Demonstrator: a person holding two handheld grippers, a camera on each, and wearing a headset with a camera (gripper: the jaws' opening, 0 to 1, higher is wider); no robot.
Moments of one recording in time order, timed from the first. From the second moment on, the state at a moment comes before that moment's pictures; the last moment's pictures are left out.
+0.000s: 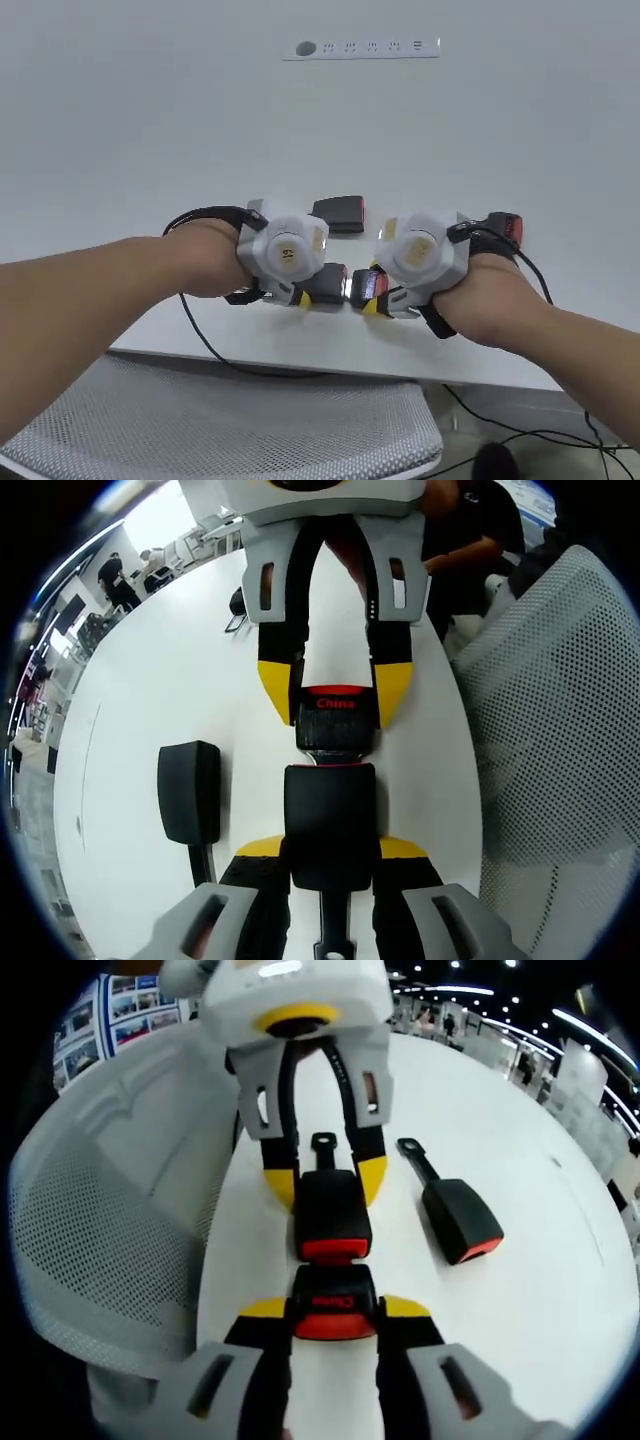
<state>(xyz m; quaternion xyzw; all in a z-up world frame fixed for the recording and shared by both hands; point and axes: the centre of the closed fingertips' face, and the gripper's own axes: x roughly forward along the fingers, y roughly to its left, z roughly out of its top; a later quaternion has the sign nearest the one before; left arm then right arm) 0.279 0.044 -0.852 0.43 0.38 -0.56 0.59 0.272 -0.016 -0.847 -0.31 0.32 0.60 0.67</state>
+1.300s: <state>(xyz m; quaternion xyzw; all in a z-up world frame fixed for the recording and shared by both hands) 0.331 0.046 -0.795 0.38 0.33 -0.53 0.68 0.296 -0.050 -0.800 -0.29 0.29 0.59 0.70</state>
